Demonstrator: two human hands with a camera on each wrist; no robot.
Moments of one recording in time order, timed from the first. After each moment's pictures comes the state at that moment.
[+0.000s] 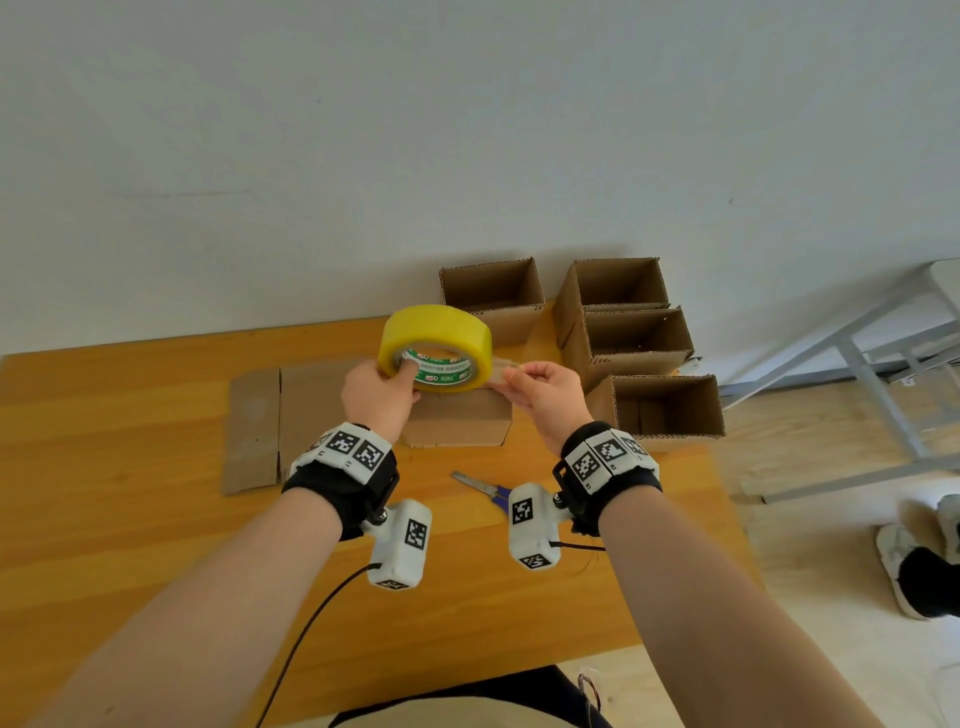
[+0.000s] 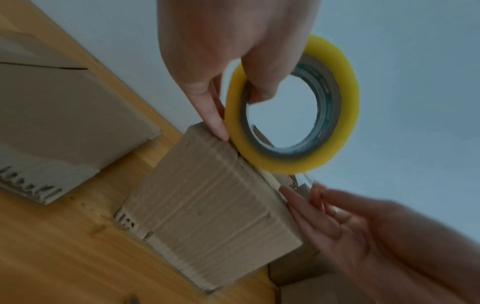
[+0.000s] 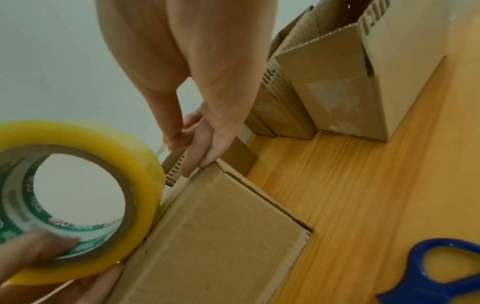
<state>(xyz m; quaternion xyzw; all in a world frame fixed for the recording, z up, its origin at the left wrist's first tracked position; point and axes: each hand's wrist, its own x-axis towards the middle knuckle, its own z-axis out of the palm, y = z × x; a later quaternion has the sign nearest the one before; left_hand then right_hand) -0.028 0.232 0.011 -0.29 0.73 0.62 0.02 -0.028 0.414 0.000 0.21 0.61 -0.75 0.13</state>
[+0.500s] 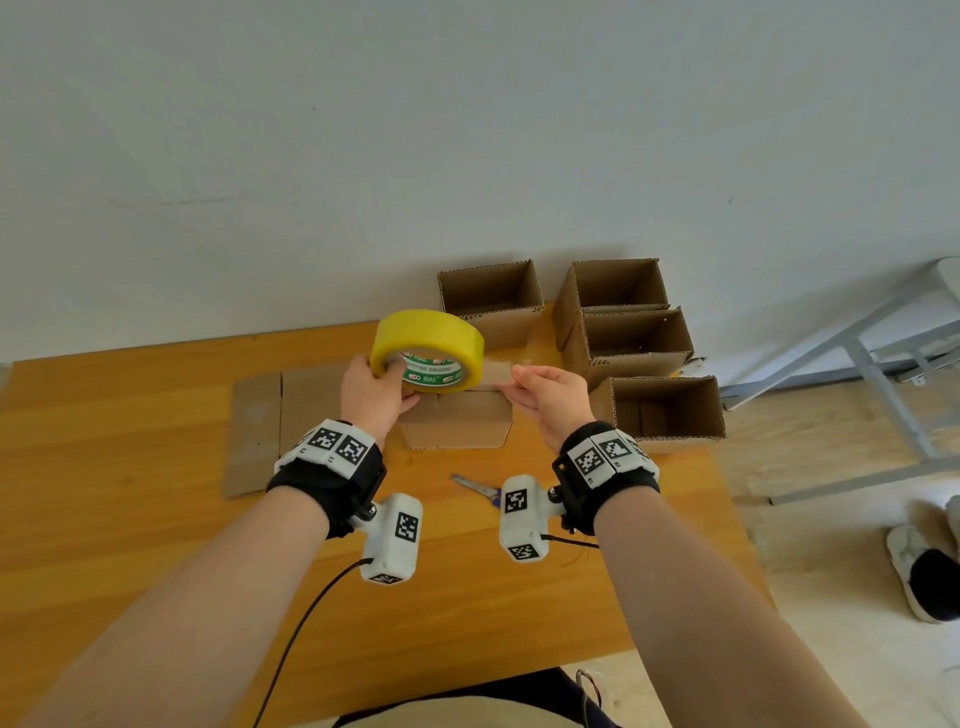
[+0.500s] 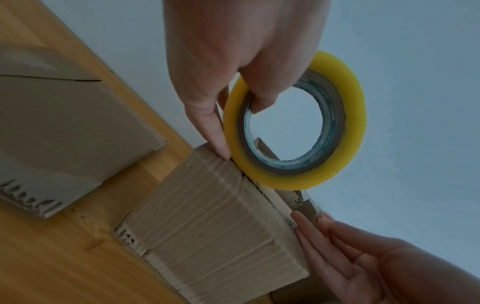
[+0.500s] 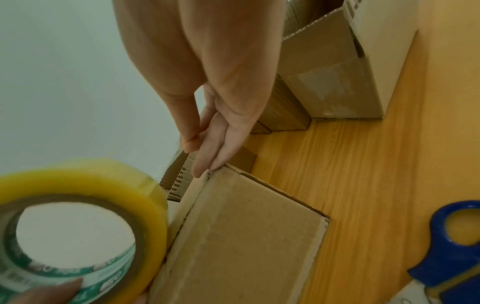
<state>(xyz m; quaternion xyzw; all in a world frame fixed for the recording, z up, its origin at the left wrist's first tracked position) -0.032 0.228 0.021 -0.29 0.67 0.68 0.05 -0.030 0.419 -0.001 0.26 0.58 -0.76 0.12</state>
